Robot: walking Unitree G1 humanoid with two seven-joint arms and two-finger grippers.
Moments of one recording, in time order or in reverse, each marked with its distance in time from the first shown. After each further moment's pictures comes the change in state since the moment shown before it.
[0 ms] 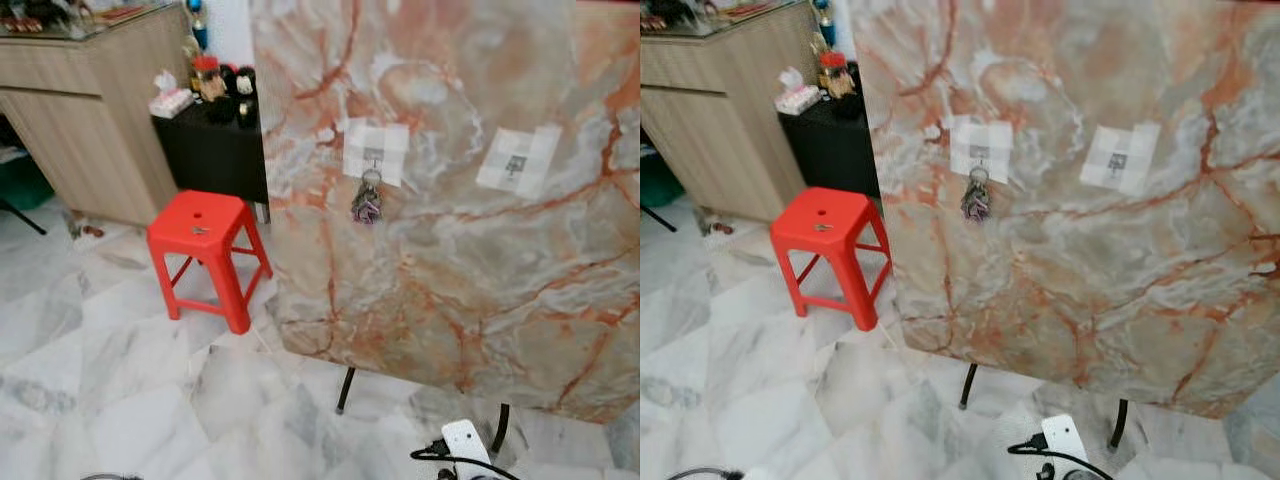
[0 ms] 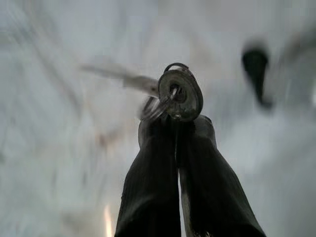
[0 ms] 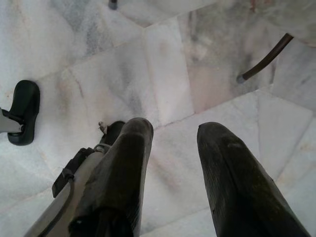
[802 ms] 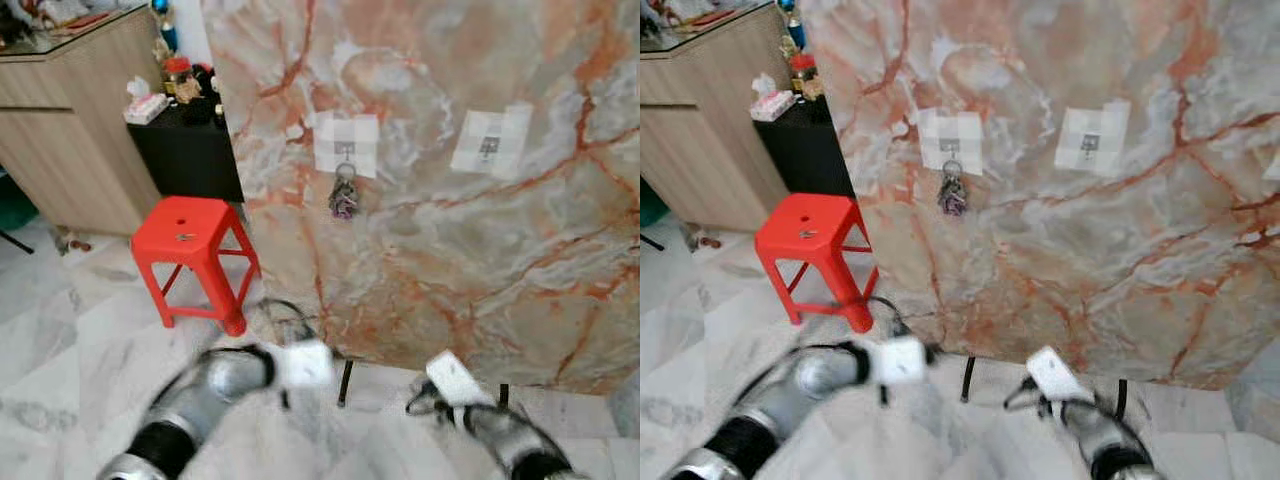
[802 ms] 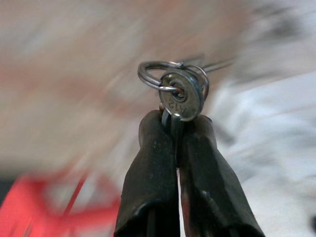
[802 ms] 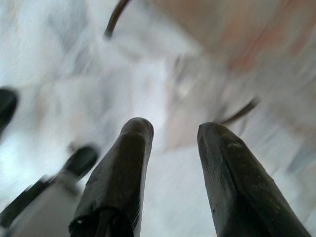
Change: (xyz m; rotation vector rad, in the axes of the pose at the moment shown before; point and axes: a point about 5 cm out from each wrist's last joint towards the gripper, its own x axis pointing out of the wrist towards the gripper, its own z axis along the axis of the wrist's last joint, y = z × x) left arm -0.068 -0.004 0.216 0.622 -0.908 -0.176; right arm -0.005 -0.016 0.055 -0.258 -0.109 -0.026
